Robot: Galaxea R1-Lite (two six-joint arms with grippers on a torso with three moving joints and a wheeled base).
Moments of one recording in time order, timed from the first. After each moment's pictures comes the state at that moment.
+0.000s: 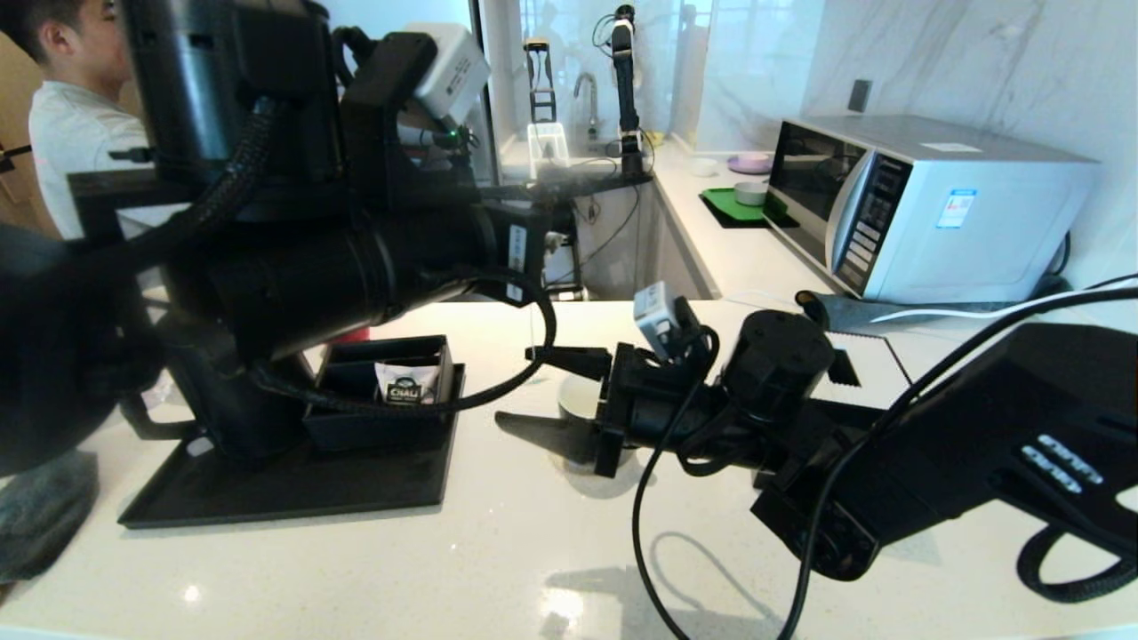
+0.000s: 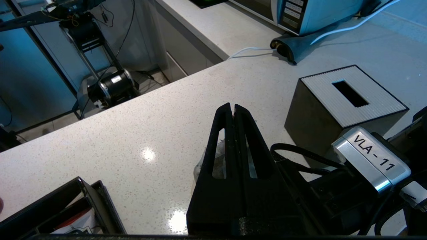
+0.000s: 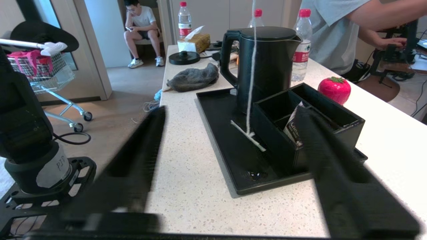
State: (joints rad) left arm -0.73 1.57 -1.20 -0.26 0.17 0.00; right arm 0.70 2.15 -0.98 -1.41 0.70 0.13
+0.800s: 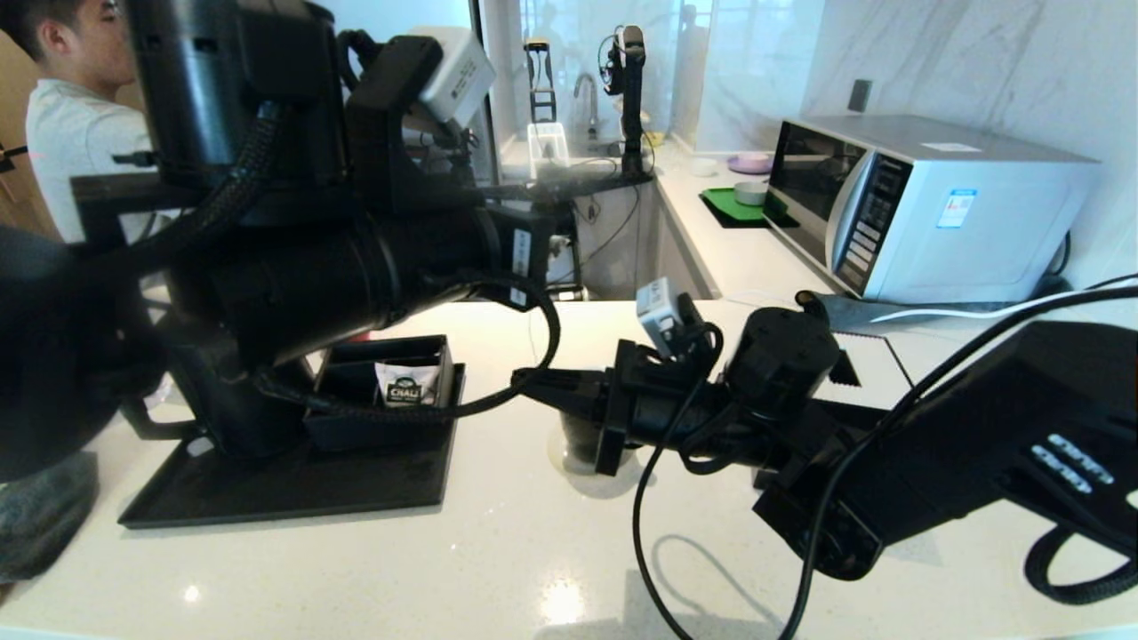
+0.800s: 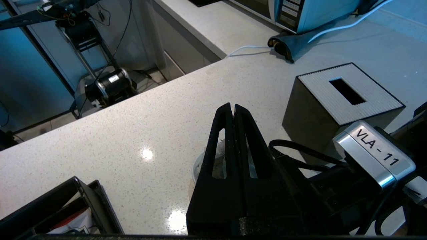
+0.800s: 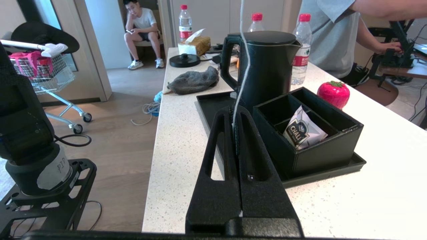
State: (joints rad) left arm -0.74 1.57 -1.19 -0.26 0.17 0.00; right arm 0.70 2.14 -0.98 -1.42 0.70 0.13
